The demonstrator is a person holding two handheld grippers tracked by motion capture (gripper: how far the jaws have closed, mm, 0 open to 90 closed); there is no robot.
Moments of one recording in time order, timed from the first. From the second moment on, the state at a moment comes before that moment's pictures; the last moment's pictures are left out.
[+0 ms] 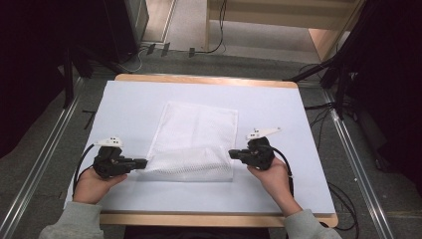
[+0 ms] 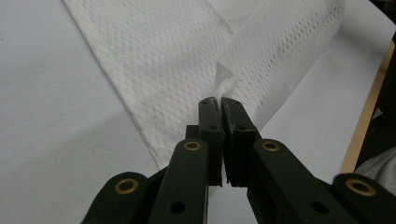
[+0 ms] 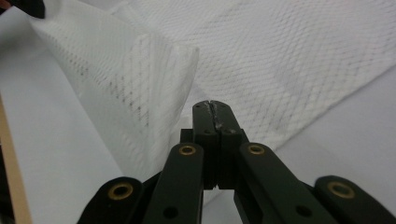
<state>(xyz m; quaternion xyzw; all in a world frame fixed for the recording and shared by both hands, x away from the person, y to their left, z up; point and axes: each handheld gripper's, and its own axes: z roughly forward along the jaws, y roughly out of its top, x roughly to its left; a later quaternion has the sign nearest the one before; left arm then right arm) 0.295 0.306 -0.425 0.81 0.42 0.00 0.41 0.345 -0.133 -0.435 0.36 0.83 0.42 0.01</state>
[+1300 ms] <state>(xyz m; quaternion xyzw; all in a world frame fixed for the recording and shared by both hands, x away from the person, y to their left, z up) 0.317 0.325 -0.408 0.77 0.45 0.00 0.45 0.289 -0.106 -0.439 0.29 0.86 0.42 -0.02</state>
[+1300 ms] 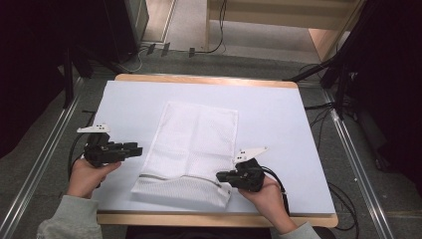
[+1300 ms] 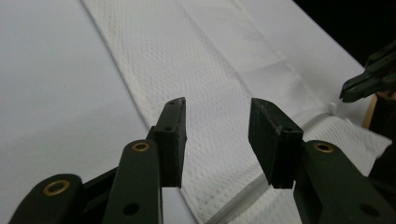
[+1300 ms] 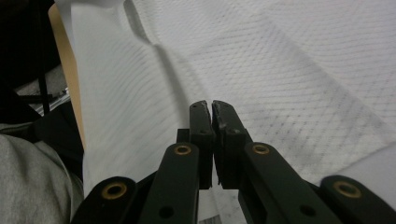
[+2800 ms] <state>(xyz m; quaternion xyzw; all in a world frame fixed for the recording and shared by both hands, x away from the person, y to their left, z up) 0.356 0.279 -0.452 0.83 0.45 0.02 0.34 0.332 -0.109 -0.475 0.36 0.84 0.37 0.12</state>
